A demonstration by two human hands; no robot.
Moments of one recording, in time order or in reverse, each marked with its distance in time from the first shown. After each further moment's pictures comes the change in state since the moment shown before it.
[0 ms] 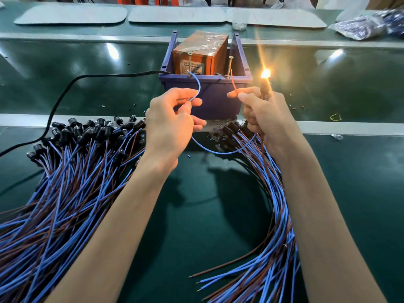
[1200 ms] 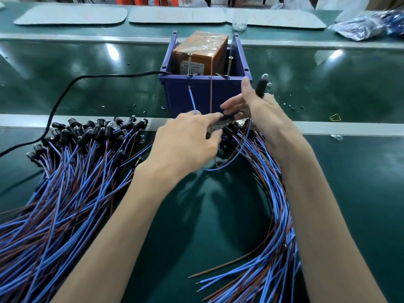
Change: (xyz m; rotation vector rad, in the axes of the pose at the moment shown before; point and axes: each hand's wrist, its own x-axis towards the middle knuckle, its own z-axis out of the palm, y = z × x) left_hand -0.016 0.011 0.001 0.951 -0.378 0.191; right_hand -0.006 -0.013 0.006 -0.210 -0.060 0.084
